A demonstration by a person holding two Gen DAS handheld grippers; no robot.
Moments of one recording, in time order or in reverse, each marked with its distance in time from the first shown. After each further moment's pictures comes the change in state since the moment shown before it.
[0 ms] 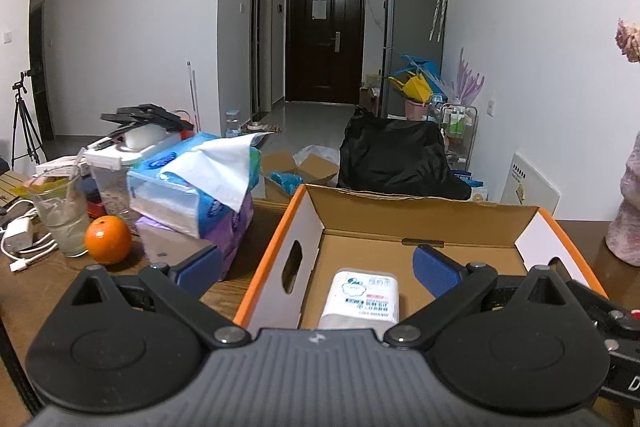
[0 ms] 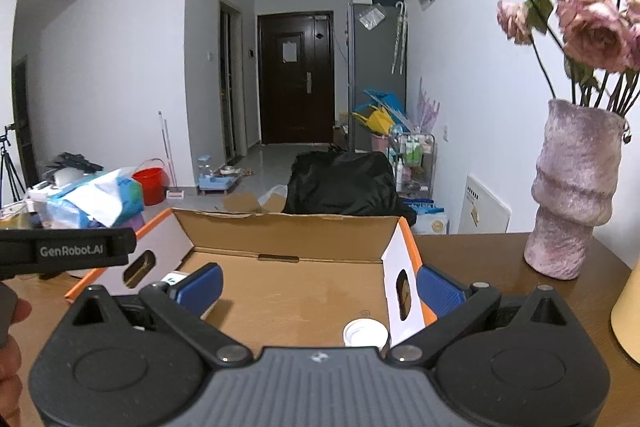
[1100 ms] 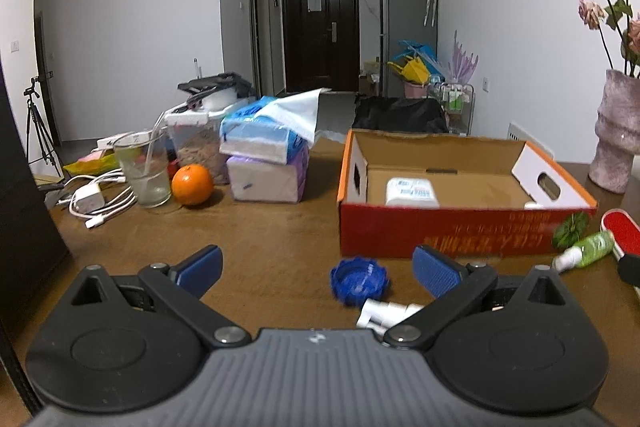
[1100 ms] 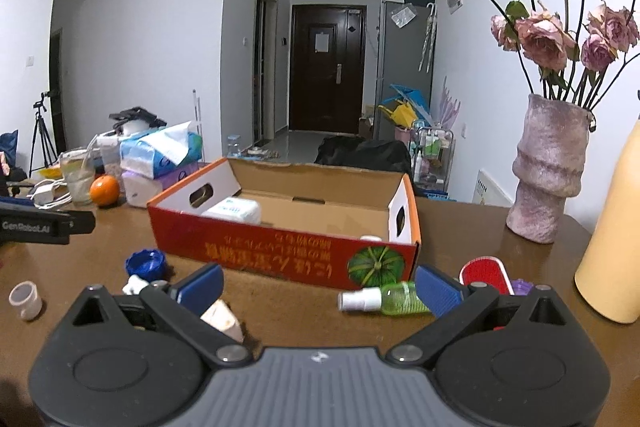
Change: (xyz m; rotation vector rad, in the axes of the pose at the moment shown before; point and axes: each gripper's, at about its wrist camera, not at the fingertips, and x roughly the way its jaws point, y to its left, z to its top) left arm -0.116 0.073 -0.070 0.064 0.032 0.007; right arm -0.125 0.004 -0.059 -0.082 0.042 0.067
